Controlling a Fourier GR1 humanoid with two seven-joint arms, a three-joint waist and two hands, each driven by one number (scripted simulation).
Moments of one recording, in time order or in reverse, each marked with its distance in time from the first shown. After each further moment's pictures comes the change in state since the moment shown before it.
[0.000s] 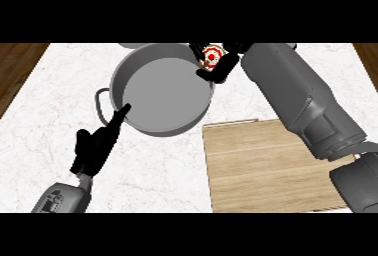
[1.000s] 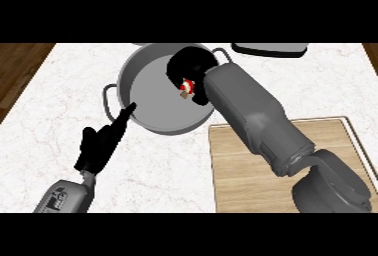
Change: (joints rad) left arm -0.021 -0.016 -0.004 0.004 -0.018 -0.035 0.016; right arm -0.010 0.175 0.348 0.044 0.315 -0.118 0.416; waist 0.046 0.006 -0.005
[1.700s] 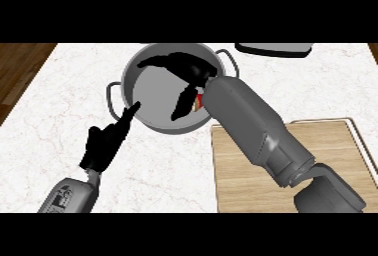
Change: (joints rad) left arm -0.016 -0.023 -0.005 0.012 -0.019 -0.003 -0.007; right arm 0.149 0.002 -0.239 -0.214 -0.385 0.039 -0.009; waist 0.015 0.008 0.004
